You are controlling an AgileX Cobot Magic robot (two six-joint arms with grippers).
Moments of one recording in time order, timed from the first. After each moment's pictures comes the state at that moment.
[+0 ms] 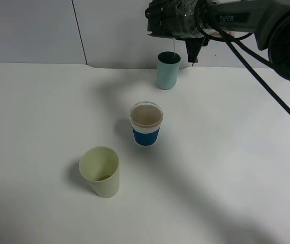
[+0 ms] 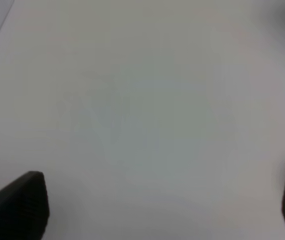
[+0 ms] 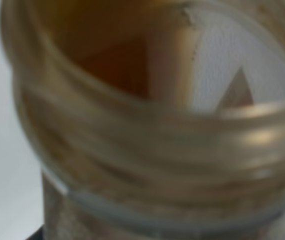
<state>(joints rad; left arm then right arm) 0.11 0.01 -0.51 0.00 1.05 0.02 0.60 2.31 -1.89 -1.26 1.20 -0.10</state>
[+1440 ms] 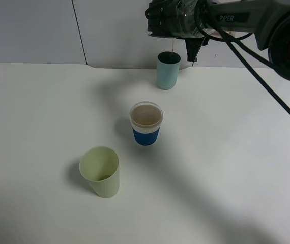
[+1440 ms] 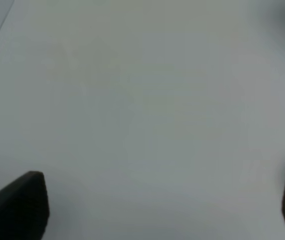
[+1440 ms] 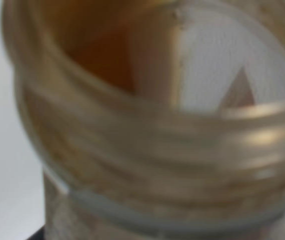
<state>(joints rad) 0.11 0.01 -0.51 0.00 1.05 0.02 0.60 2.31 -1.89 -1.27 1.20 -0.05</state>
